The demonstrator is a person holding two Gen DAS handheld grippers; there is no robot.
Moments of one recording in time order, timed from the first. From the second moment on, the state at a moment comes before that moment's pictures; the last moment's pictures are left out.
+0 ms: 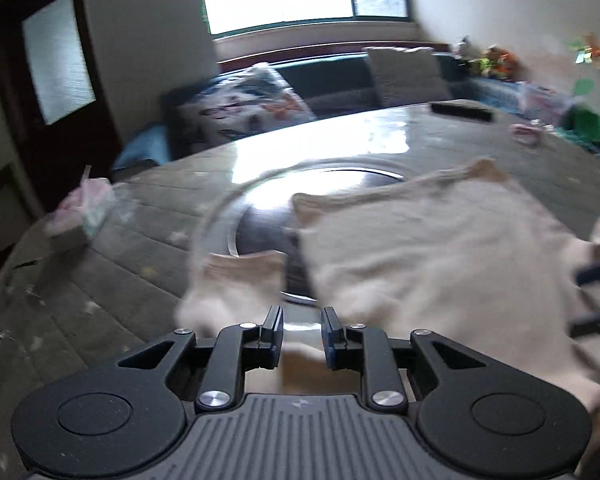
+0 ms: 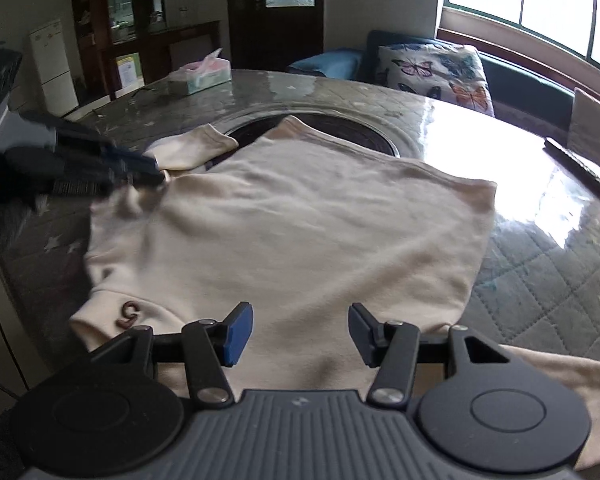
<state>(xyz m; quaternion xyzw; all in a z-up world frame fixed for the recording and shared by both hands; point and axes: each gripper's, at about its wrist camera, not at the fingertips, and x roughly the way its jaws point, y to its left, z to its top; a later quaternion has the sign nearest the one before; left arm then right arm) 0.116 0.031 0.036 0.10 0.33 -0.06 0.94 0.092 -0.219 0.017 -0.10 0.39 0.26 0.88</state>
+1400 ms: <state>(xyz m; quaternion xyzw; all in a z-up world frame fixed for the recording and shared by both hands) 0.108 0.203 0.012 -0.05 0.35 0.16 0.92 0.094 -0.210 0.008 -0.11 0.39 0.25 0.88</state>
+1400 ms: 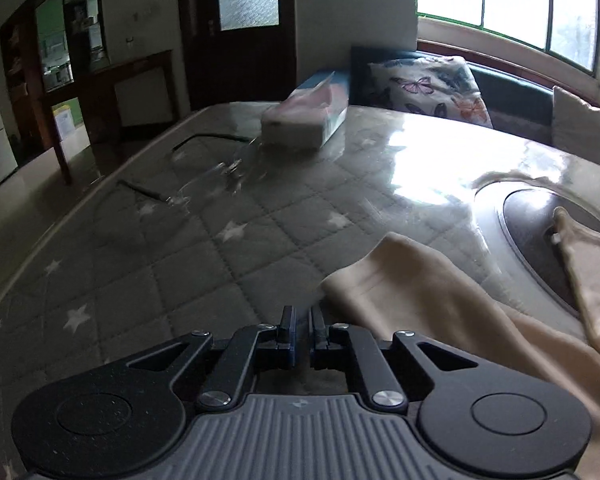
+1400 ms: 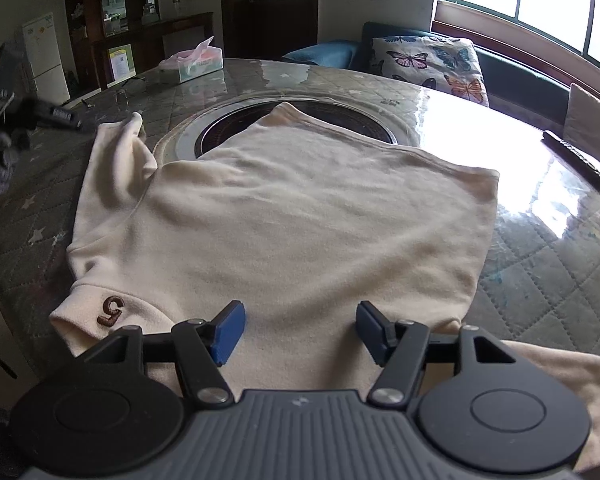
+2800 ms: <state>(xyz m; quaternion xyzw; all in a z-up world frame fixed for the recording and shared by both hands) 0.110 0.059 0.048 -0.03 0.34 -0.11 0.94 0.096 -0.238 0.015 -0.09 0.38 0.22 0.89</state>
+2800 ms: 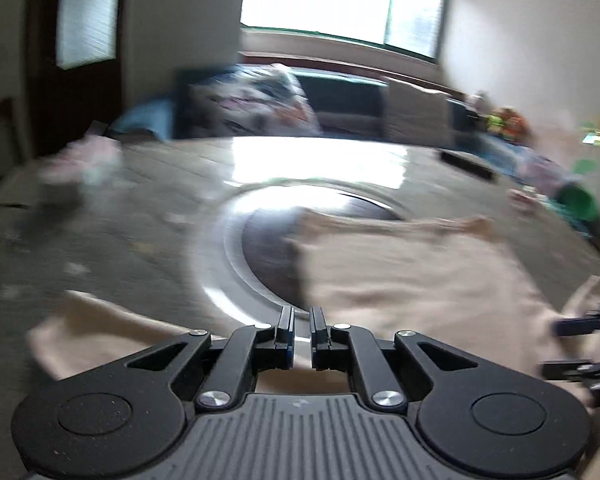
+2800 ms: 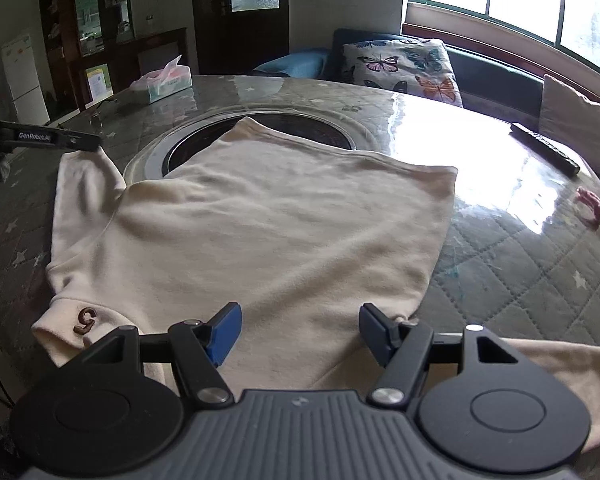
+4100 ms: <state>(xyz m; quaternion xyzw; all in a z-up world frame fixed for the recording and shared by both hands) 0.091 -0.021 0.034 0.01 0.32 -0.16 0.93 0.052 -0.382 0.010 0.06 0.35 0.01 0.93</state>
